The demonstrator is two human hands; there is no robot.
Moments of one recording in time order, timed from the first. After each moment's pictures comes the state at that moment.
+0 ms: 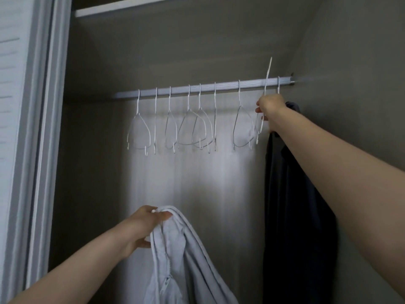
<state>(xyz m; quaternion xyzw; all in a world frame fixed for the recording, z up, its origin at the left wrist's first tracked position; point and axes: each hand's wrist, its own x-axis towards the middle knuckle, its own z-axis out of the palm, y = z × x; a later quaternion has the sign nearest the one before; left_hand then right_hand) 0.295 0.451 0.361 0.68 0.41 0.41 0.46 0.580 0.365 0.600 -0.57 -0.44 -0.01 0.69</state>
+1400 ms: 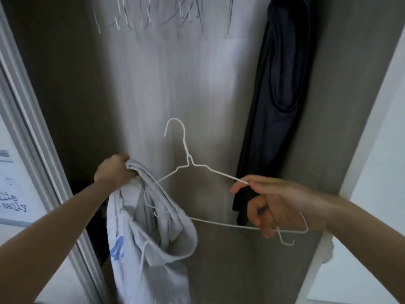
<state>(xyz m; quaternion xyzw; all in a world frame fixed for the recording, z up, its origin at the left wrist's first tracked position) 0.247 0.467 0.188 0.78 0.55 0.29 0.09 0.542 0.177 0.222 -0.47 -0.51 0.61 0.39</state>
